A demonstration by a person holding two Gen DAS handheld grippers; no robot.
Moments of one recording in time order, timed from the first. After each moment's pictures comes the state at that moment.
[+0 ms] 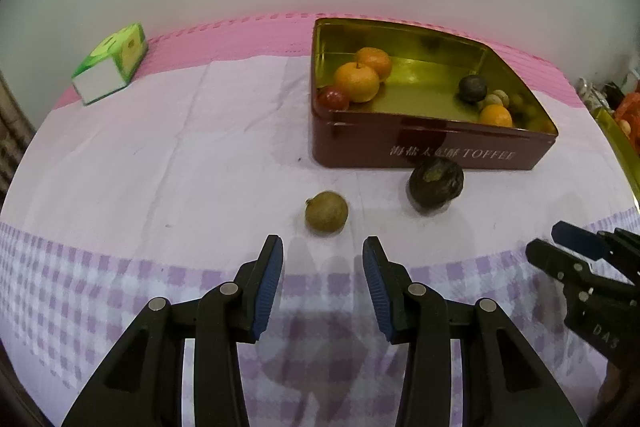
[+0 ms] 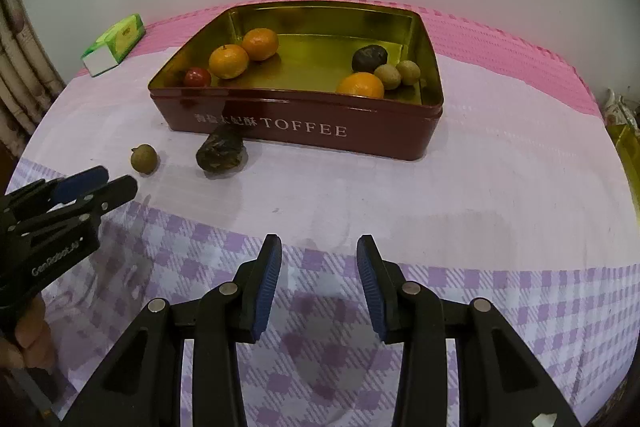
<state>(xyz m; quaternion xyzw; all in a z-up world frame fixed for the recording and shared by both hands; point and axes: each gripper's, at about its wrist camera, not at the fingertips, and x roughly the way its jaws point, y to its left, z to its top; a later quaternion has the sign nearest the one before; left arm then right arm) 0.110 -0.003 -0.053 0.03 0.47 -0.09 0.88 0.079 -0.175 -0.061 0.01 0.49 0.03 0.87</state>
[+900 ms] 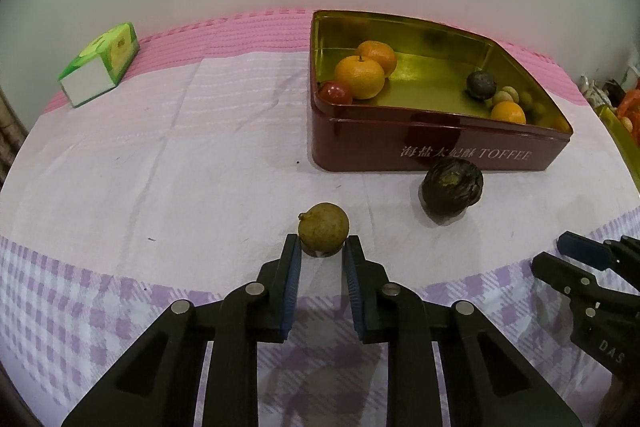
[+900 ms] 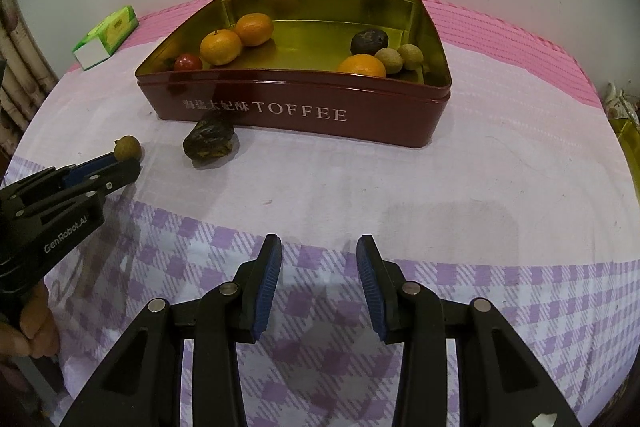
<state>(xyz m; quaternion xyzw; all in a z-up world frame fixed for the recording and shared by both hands) 0.124 0.002 -0.070 0.03 0.46 -0.09 0.88 0.085 -0.173 -0.073 0.00 0.50 0.03 0.87</state>
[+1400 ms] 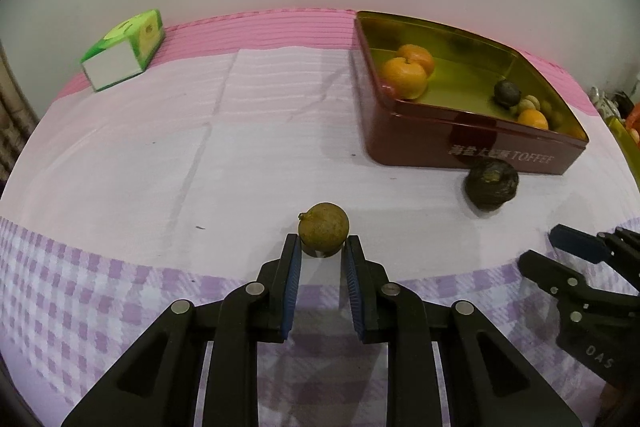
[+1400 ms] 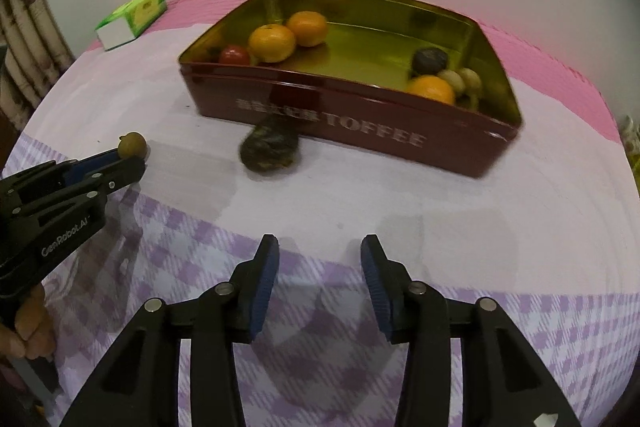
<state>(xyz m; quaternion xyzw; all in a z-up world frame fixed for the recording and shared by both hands) 0.122 0.037 -0.067 0.02 0.46 -0.07 0.88 0.099 -0.129 -0.071 -0.03 0.49 0.06 0.87</state>
